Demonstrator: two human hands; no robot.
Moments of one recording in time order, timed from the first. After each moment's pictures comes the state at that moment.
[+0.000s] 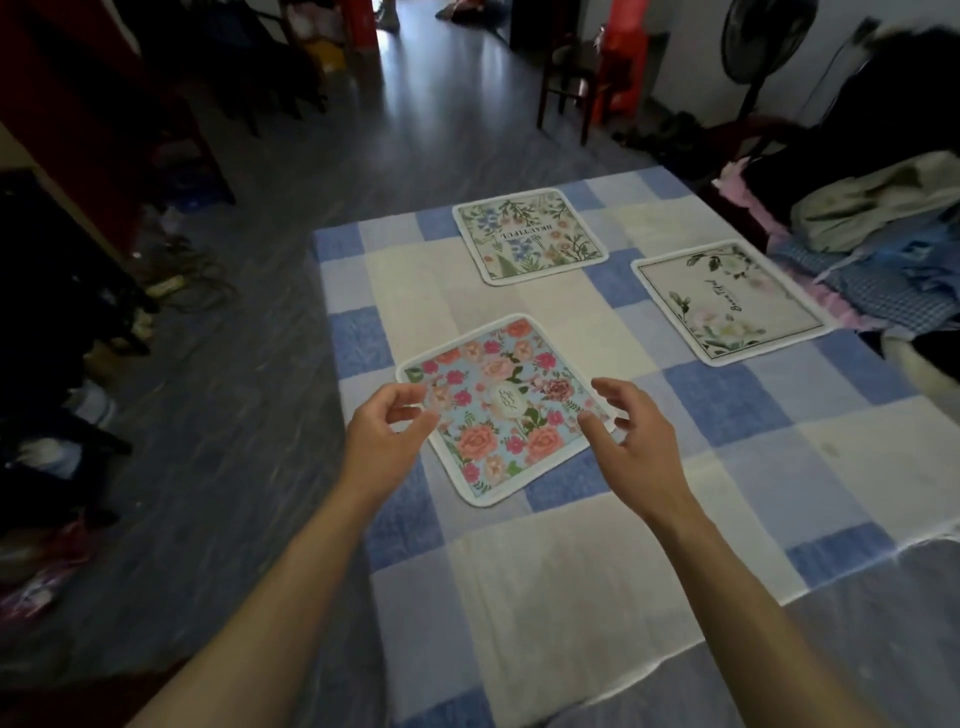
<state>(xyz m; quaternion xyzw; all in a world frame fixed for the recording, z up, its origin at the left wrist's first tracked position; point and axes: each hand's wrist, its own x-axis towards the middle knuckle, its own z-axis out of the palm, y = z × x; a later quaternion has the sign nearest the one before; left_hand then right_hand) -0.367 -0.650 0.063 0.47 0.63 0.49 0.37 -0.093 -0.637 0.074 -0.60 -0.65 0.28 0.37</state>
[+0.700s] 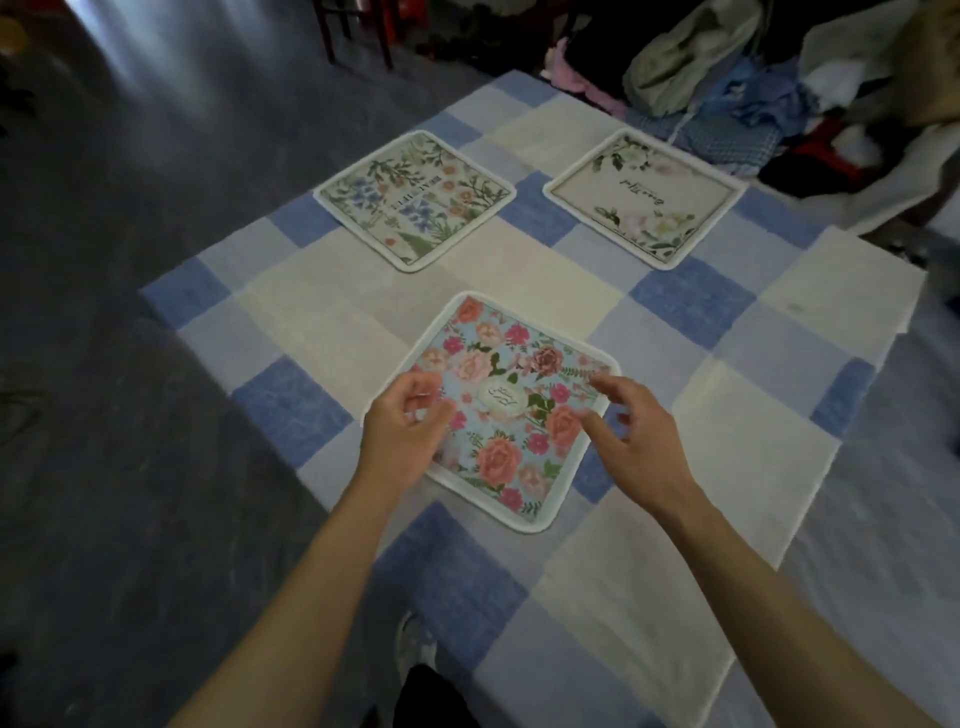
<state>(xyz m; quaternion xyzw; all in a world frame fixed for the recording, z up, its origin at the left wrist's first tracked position) -0.408 -0.508 0.005 0.57 0.53 0.34 0.53 -0.173 -0.619 0.018 -0.78 -0.46 0.24 0.34</state>
